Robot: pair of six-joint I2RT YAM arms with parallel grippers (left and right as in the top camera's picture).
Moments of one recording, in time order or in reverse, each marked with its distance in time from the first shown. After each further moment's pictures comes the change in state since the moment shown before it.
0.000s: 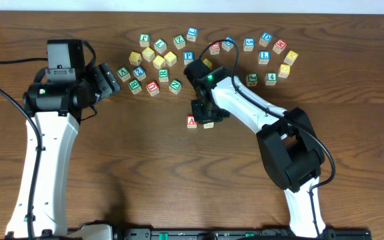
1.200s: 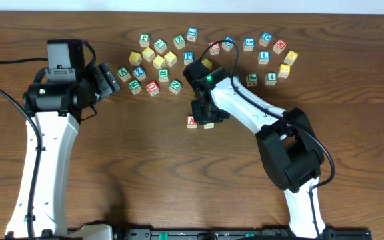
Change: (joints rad) left arm 0.000 0.000 0.000 0.000 0.000 0.000; right arm 0.005 -0.001 -0.005 -0.004 0.020 0.037
